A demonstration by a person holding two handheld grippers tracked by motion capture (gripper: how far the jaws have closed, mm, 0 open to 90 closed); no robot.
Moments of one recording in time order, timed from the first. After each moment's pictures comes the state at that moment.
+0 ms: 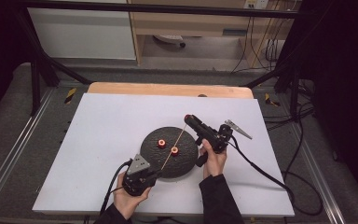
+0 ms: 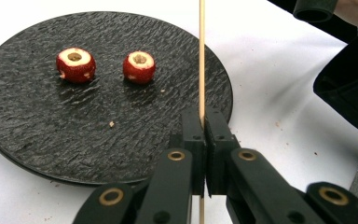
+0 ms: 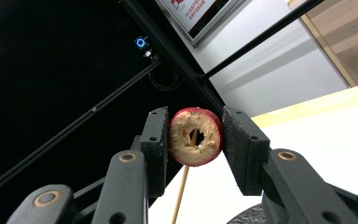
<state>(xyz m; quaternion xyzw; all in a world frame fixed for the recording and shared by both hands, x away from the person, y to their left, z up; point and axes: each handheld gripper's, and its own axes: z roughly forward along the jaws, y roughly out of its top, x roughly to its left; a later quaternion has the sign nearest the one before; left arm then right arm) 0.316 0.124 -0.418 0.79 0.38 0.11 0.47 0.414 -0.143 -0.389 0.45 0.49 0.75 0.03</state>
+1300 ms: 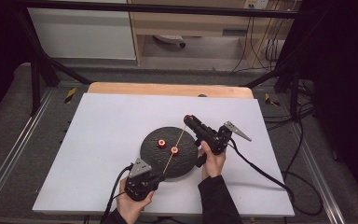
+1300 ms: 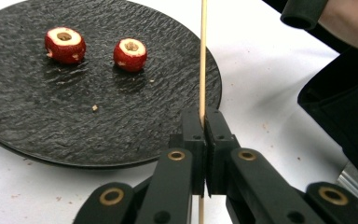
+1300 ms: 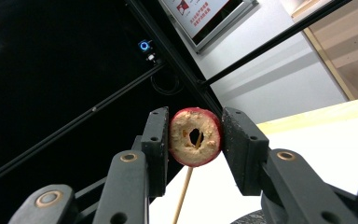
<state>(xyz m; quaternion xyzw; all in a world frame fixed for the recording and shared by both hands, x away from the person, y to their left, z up) 0.303 0.116 -0.421 0.77 0.42 0.09 0.48 0.411 -0.141 -0.391 0.43 0.49 0.76 0.05</state>
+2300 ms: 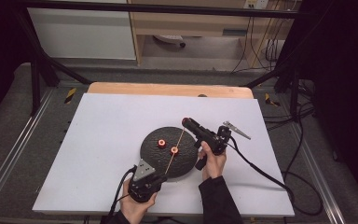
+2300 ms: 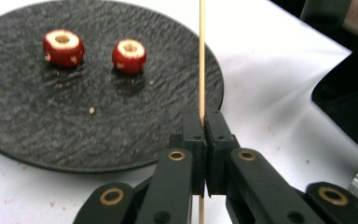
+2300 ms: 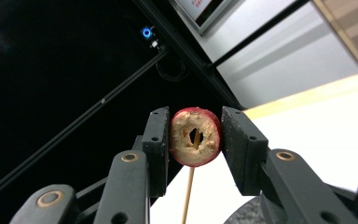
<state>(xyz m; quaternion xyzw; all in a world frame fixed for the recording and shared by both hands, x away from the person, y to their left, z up) 0.301 0.108 -0.423 0.77 0.41 0.11 0.48 0.410 -0.141 -0.390 0.44 0.50 0.74 -0.01</state>
